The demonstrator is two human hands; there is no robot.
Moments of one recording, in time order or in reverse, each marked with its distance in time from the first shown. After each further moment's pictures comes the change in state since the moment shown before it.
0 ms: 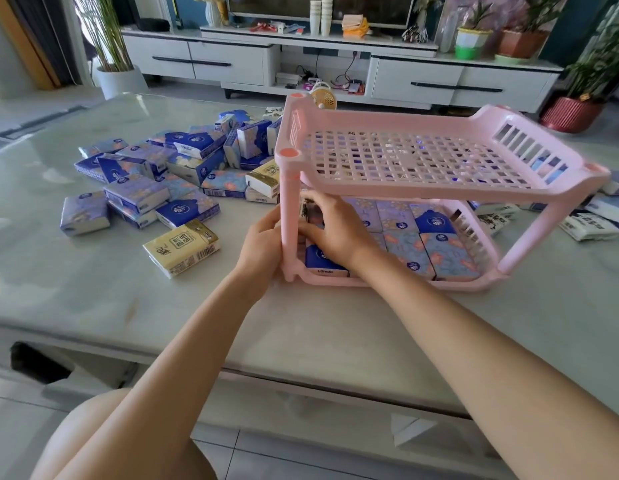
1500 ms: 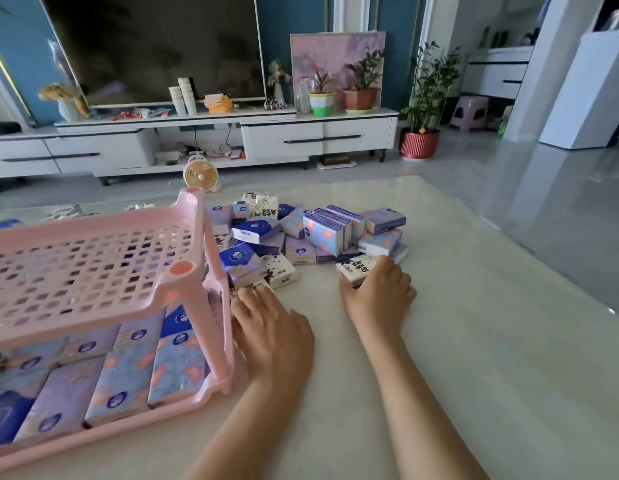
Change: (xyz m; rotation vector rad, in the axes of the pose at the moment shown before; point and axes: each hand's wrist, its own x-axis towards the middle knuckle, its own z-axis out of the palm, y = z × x) left_hand 0.028 -0.084 0.329 1.458 0.320 0.308; right_hand -0.120 0.243 -0.216 -0.469 0.668 0.844
